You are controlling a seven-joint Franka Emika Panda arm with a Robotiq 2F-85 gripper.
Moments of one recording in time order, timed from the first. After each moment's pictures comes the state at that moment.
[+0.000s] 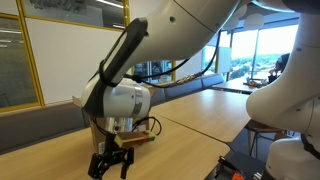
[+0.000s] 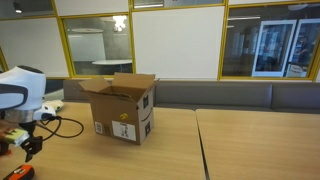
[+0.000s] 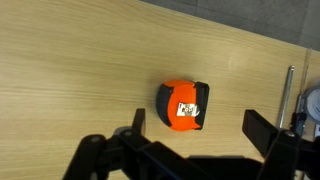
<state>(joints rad) -1.43 -0.49 2.08 -2.26 1.08 2.23 -0.30</state>
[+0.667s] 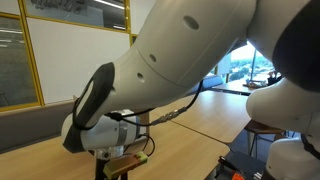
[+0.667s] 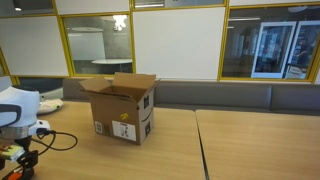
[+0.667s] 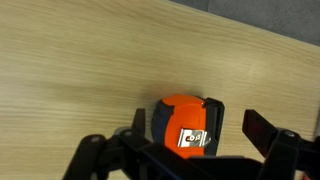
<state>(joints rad) -1.42 -0.79 2.13 -2.13 1.30 2.12 -0.35</state>
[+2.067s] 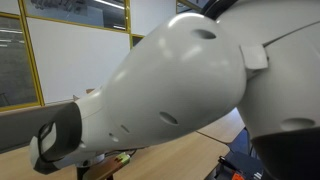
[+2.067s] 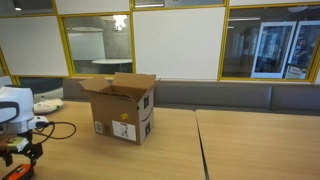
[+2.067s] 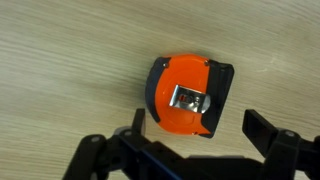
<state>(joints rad) -1.42 -1.04 2.06 -1.90 1.28 2.01 -0.28</state>
